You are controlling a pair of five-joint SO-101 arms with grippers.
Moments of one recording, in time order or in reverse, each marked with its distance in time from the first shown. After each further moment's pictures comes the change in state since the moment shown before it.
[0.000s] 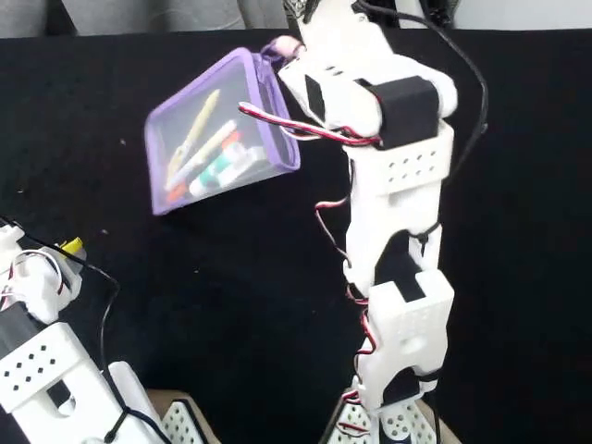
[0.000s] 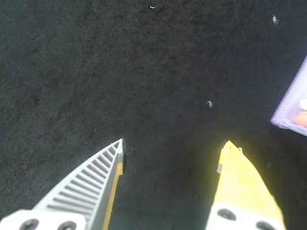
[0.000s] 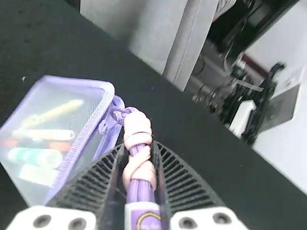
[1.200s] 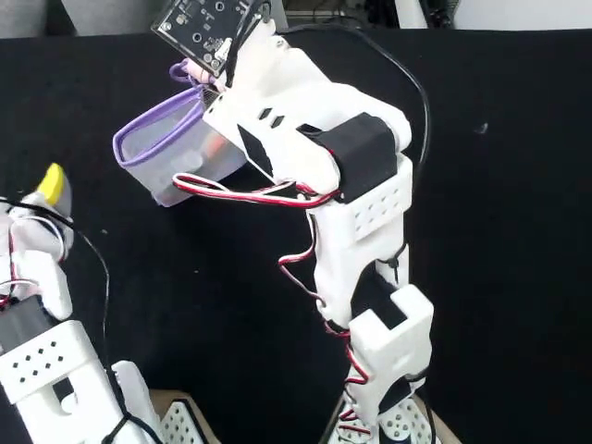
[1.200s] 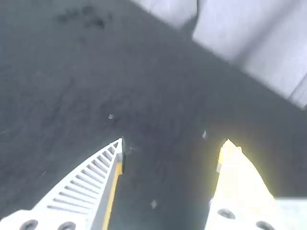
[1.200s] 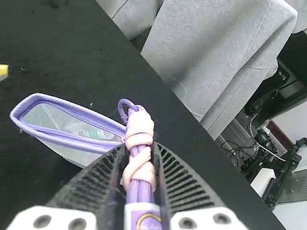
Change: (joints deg) left arm 7.5 0.1 3.4 -30.2 16.1; right arm -15.2 -3.7 -0.4 0.4 1.5
